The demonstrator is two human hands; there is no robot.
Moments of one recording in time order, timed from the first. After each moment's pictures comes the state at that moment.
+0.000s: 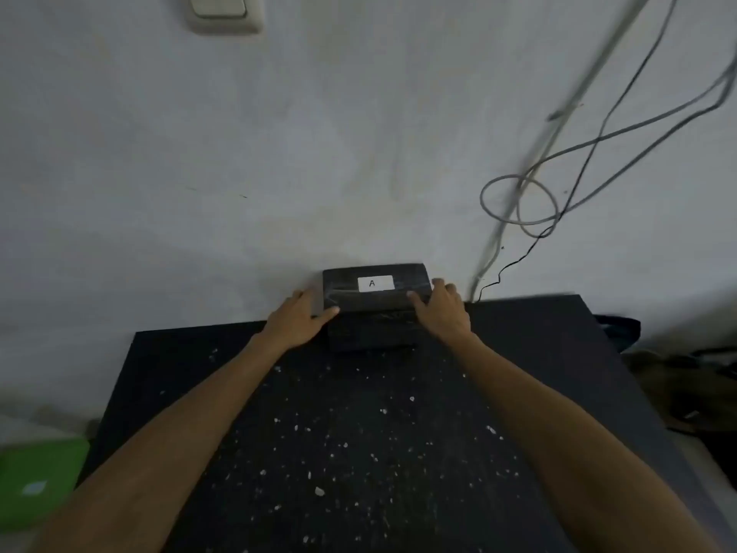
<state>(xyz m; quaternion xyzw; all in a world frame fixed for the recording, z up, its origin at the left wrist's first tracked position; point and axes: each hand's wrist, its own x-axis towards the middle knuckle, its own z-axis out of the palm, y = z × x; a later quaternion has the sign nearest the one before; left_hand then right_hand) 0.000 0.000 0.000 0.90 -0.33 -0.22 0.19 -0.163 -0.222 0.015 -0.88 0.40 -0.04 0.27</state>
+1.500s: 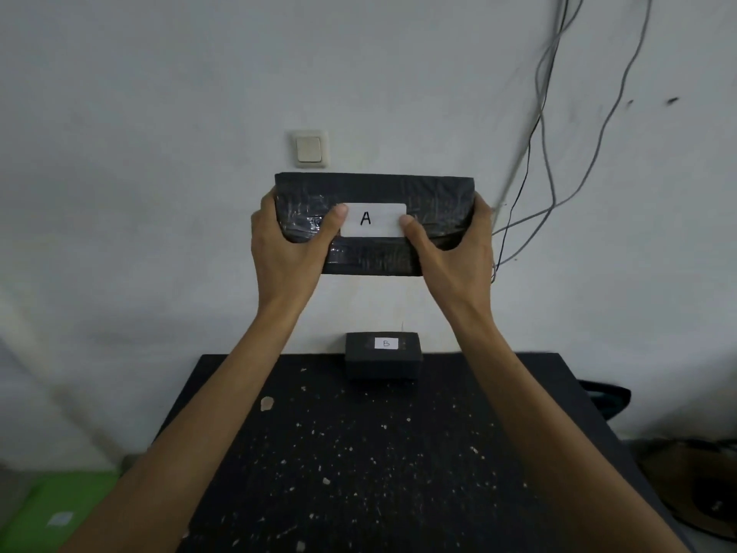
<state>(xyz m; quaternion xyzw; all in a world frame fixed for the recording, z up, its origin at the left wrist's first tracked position) -0.232 0.098 0.307 0.70 -0.23 0.21 0.64 -0.346 -0.056 0.310 -0.72 0.18 -0.49 0.45</state>
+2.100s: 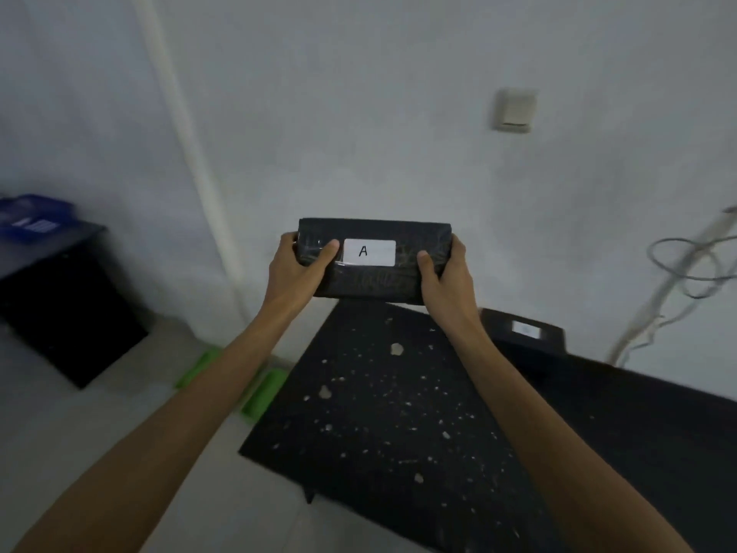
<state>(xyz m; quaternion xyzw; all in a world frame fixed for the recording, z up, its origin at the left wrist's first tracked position) -0.183 0.379 0.219 0.81 -0.05 0.14 0.56 -0.252 0.167 0.228 -0.81 0.08 -0.23 0.53</state>
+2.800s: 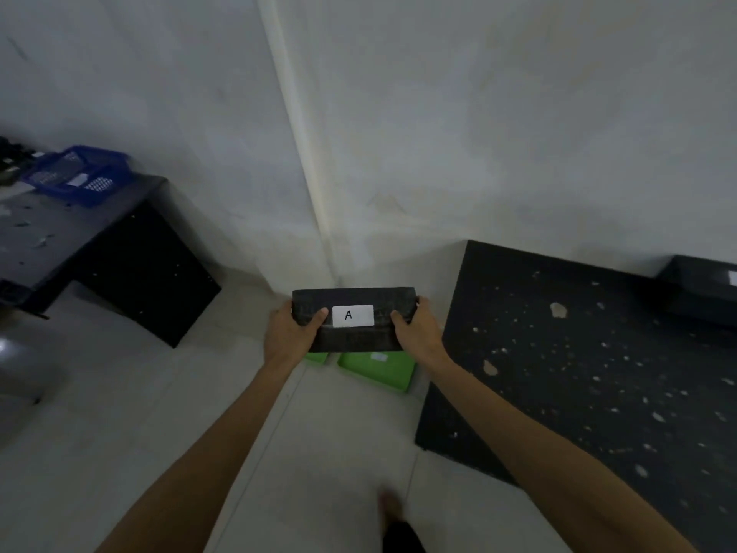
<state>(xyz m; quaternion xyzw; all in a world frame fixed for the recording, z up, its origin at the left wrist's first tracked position) -0.041 0.755 0.007 0.90 0.10 -0.01 0.42 -0.071 0.533 -0.003 -0.81 0.21 0.03 0.55</state>
